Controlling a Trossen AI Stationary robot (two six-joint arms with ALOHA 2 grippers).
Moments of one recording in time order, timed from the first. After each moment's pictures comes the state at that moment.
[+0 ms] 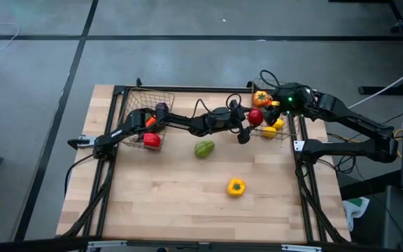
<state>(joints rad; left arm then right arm) 0.18 2.37 1.68 0.64 -0.14 0.07 -0.46 0.94 1.05 -0.91 0.25 0.15</state>
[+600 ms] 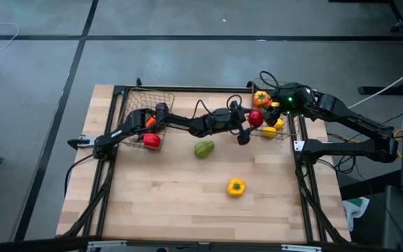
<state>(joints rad) 0.18 2.37 1.68 0.64 -0.14 0.09 -0.46 0.94 1.05 -0.91 0.24 0.10</state>
